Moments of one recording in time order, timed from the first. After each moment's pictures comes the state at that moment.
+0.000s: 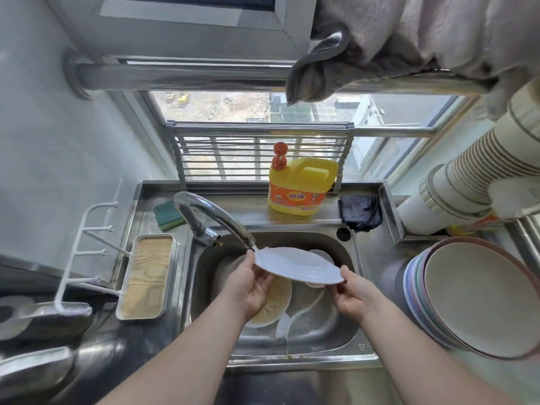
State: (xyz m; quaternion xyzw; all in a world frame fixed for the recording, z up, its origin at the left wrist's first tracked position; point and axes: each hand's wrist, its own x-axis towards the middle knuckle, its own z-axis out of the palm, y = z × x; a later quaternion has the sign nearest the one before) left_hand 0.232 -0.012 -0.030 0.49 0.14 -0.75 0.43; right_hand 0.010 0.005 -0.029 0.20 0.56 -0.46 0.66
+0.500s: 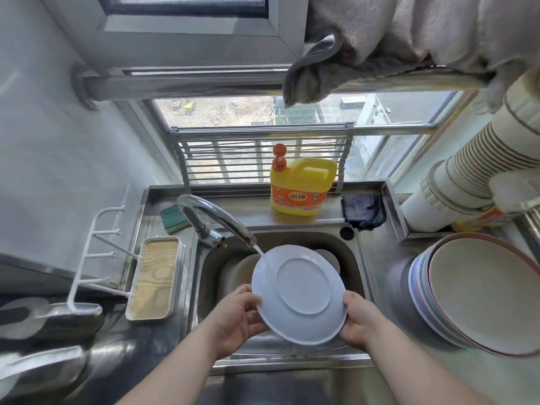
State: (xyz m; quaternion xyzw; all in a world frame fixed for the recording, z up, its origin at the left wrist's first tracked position) left_hand 0.278 0.048 -0.030 0.55 -0.10 -0.79 0.26; right_hand 0.009 0.056 -0.063 0.06 0.63 -0.35 0.69
